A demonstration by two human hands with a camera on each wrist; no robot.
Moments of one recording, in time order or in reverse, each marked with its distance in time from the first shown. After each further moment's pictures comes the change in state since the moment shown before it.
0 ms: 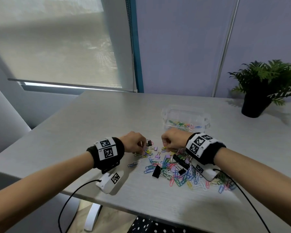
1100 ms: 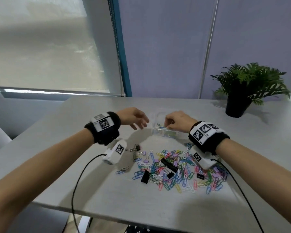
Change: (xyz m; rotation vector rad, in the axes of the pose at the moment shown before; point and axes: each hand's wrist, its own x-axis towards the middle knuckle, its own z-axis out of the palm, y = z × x) left_hand 0.047 0.028 -0.072 -0.417 -0.010 0.035; right_hand -0.024 0.037 -0.050 0.094 0.350 0.138
